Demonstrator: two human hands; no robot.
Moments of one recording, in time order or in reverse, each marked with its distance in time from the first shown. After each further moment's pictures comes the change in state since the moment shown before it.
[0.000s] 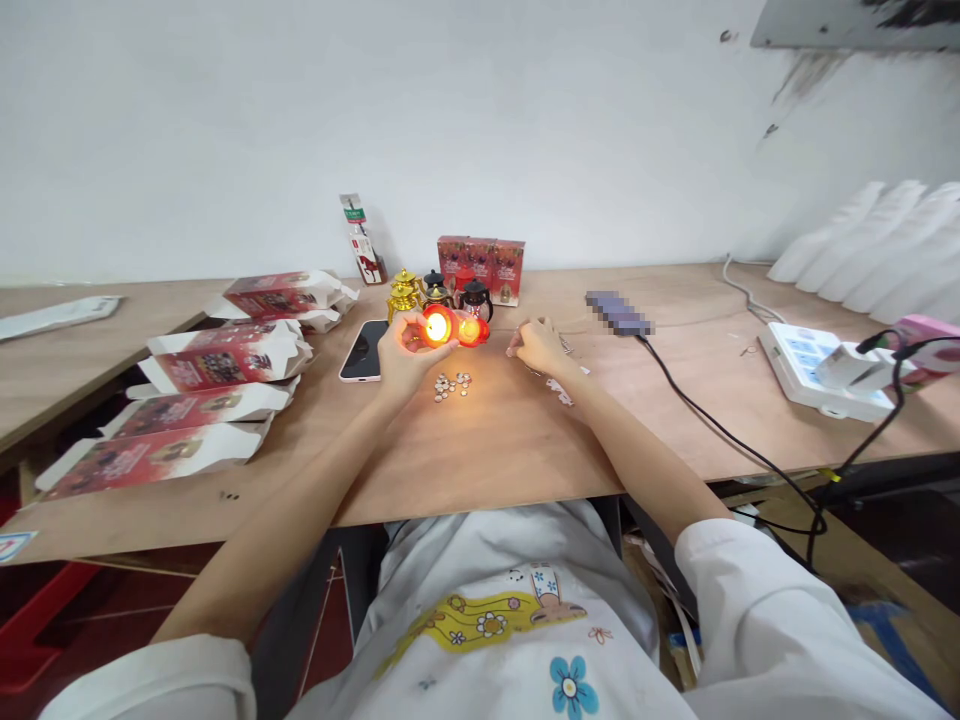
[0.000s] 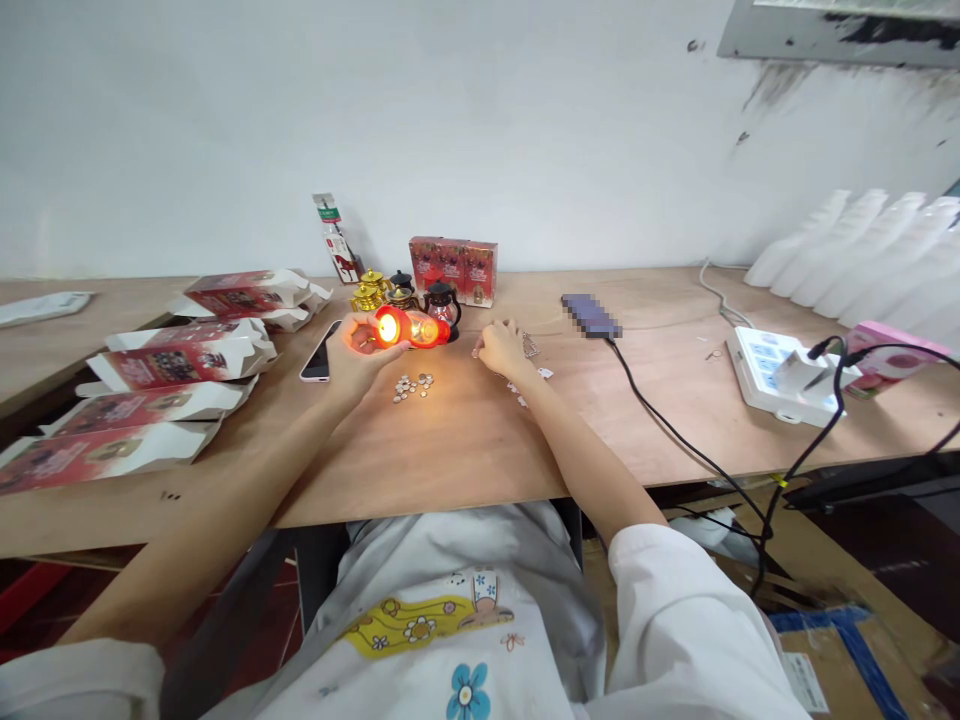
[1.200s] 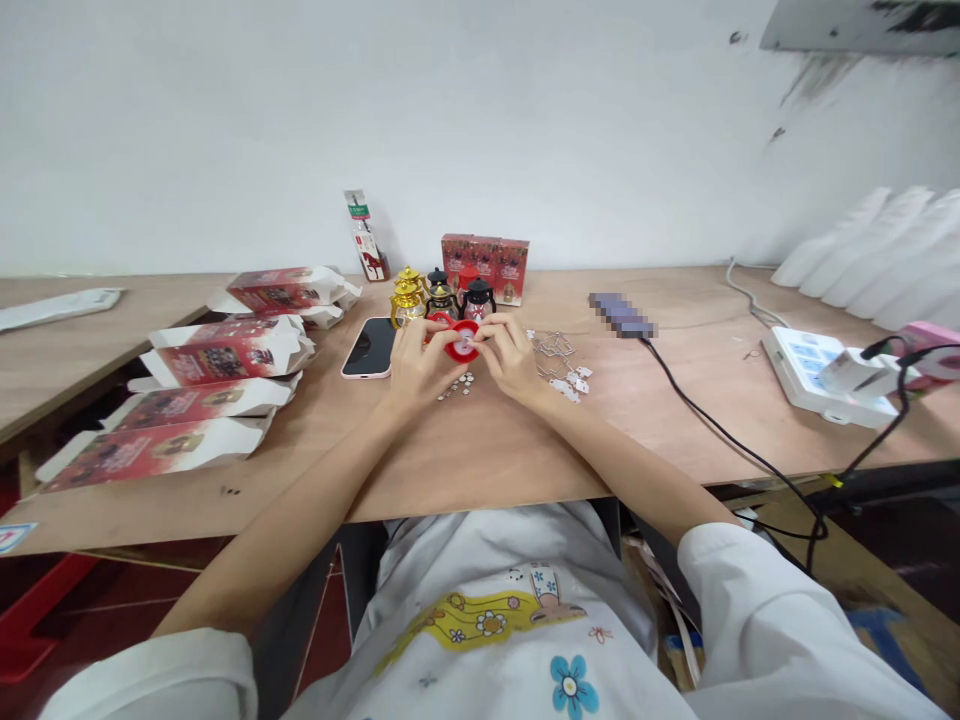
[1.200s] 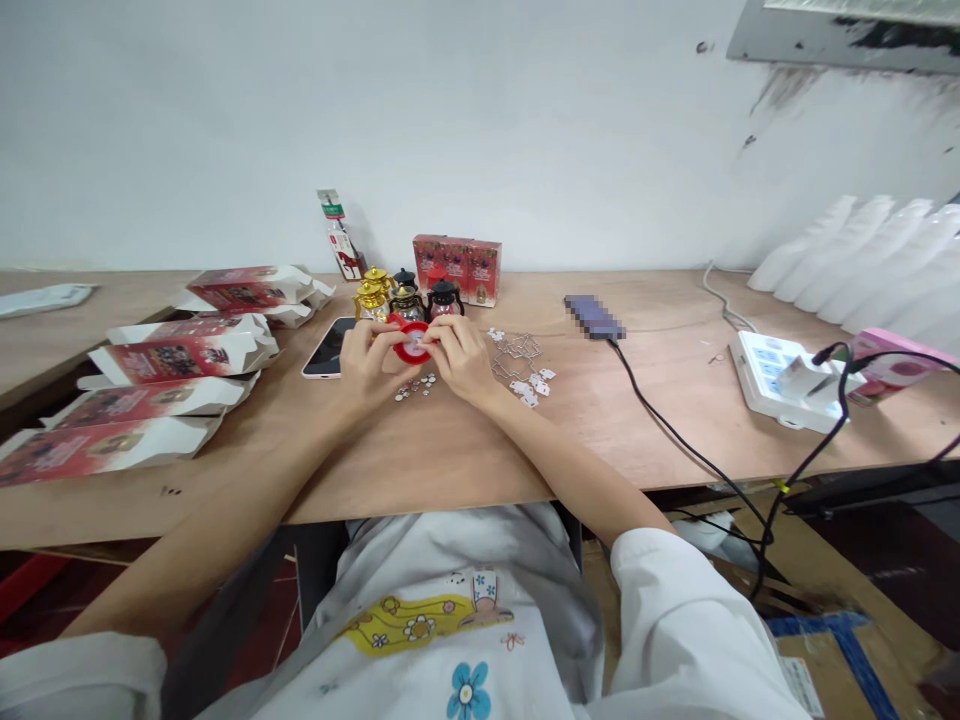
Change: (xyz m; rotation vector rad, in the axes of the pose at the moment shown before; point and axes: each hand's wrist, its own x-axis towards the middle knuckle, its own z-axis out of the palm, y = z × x) left_hand -0.009 -0.008 -0.008 0.828 -0.064 0.875; right_hand -0.034 -0.052 0.014 0.377 0.730 -0.708
